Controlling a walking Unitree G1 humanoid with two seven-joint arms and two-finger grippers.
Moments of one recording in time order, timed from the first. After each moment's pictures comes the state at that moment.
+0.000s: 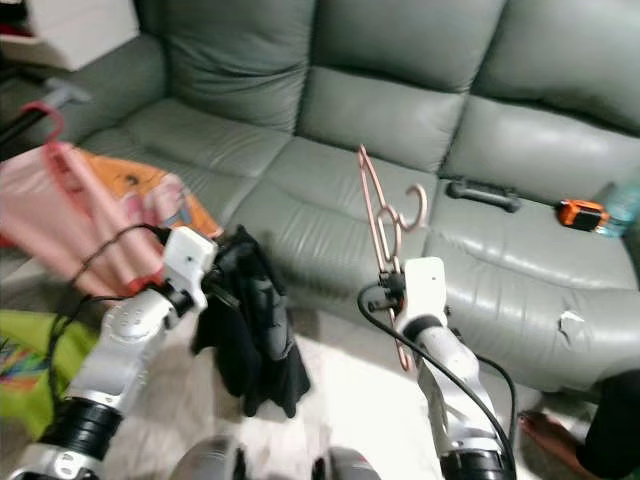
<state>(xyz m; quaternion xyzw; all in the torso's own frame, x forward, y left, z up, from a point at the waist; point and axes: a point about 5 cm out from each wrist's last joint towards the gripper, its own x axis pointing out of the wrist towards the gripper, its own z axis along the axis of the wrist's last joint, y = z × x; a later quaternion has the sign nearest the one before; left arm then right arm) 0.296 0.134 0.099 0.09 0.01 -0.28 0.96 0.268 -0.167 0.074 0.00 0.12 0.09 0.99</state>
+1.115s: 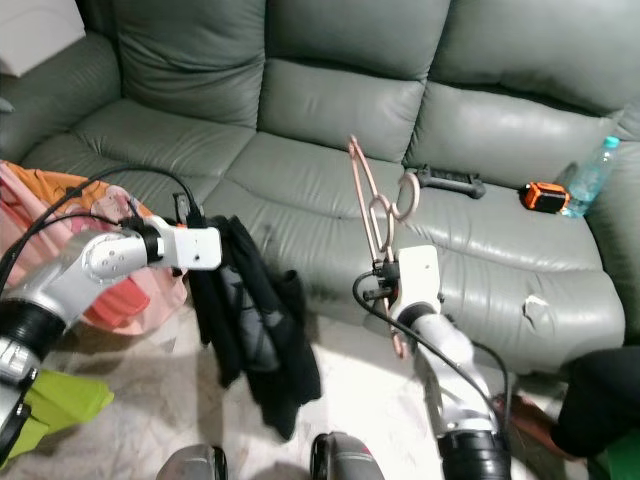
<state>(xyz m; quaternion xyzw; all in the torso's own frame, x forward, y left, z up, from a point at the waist) 0.355 0.167 0.145 0.59 -0.02 -0.37 0.72 0.282 -0.175 0.081 -0.03 0.12 0.11 0.99</state>
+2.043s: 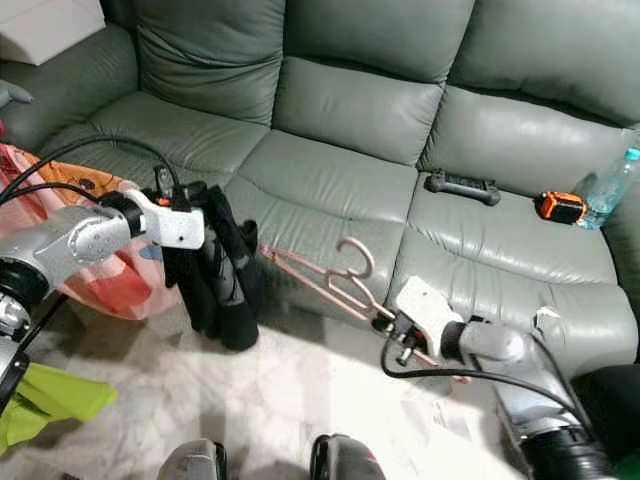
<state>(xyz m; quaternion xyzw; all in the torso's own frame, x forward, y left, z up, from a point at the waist) 0.369 0.189 0.157 0.67 -0.09 -0.31 0.67 0.255 -0.215 0.079 -0.21 0.24 0.42 0.85</state>
